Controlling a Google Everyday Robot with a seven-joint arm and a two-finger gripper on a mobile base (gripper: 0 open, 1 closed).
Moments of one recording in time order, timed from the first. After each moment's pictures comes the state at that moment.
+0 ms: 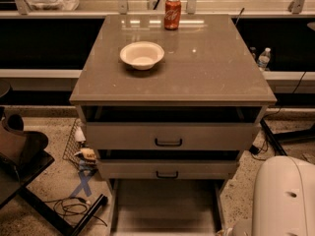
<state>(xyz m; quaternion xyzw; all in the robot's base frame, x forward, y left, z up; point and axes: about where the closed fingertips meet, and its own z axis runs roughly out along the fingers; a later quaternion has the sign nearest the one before) 0.349 -0.280 0.163 -0.58 0.81 0.03 0.12</state>
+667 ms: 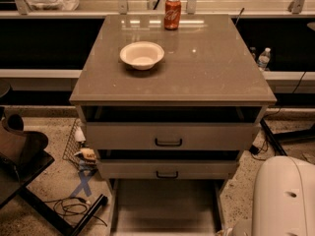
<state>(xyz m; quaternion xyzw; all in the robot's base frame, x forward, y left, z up) 0.348 -0.279 0.162 -0.58 0.81 0.04 0.12</state>
